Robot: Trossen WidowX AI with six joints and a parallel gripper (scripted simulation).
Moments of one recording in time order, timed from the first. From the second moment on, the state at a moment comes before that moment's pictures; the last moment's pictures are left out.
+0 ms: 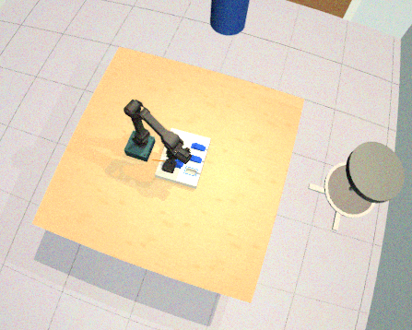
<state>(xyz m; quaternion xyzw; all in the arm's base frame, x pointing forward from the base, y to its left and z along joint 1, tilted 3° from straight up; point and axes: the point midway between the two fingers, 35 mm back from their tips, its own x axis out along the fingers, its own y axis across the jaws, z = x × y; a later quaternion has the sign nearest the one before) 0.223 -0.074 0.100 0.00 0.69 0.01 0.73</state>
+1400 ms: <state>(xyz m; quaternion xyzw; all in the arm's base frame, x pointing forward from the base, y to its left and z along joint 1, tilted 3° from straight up) 0.224 -0.078 0.100 0.44 0.56 -0.40 0.58</state>
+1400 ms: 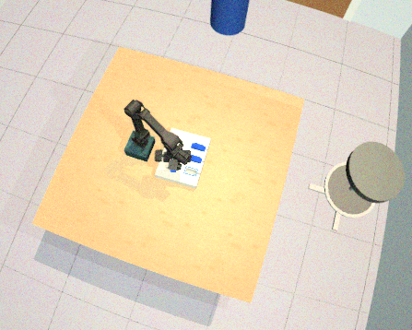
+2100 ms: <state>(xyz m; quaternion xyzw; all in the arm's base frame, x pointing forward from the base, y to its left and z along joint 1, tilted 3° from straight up) 0.224 -0.078 0.100 0.62 0.38 -0.57 0.39</state>
